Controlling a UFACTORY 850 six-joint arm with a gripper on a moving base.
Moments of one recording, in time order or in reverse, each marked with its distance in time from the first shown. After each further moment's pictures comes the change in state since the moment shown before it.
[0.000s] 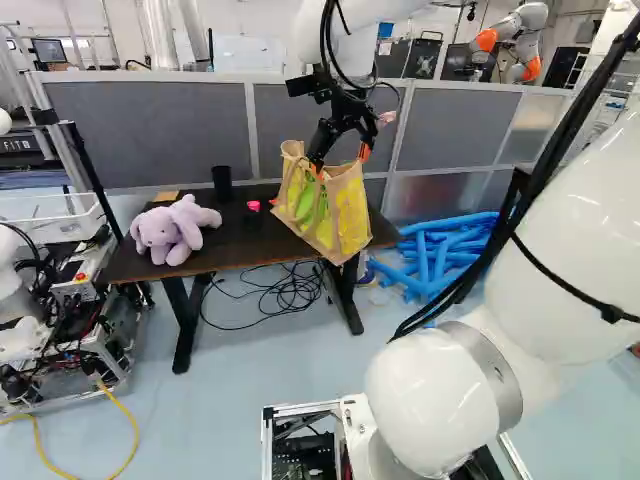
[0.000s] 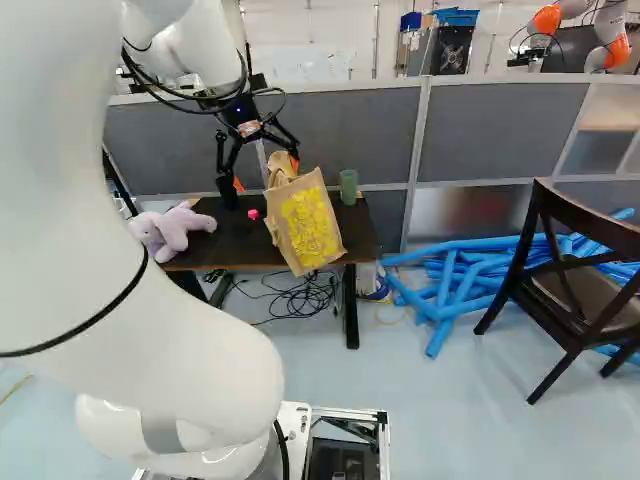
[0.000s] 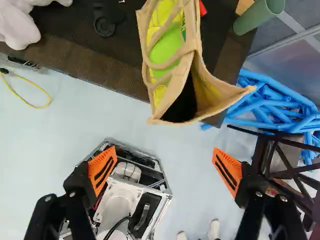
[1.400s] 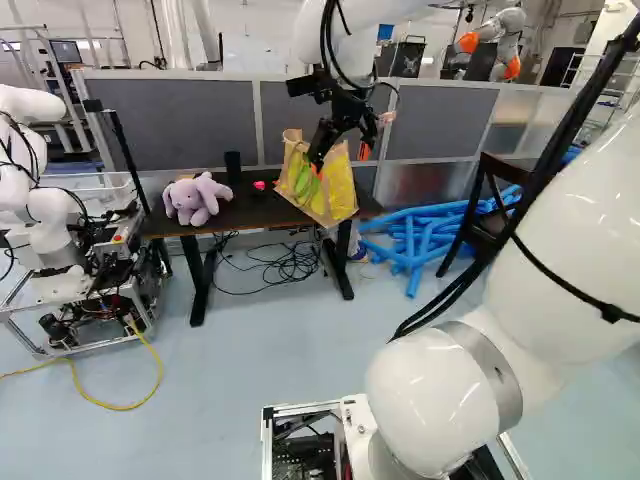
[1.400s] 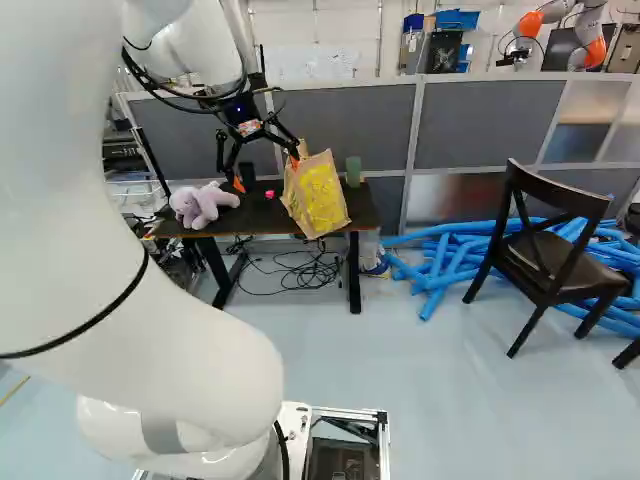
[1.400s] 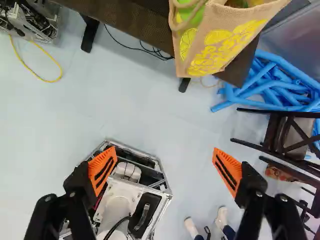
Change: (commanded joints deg) arm 0.0 0.0 0.0 0.0 0.0 0.0
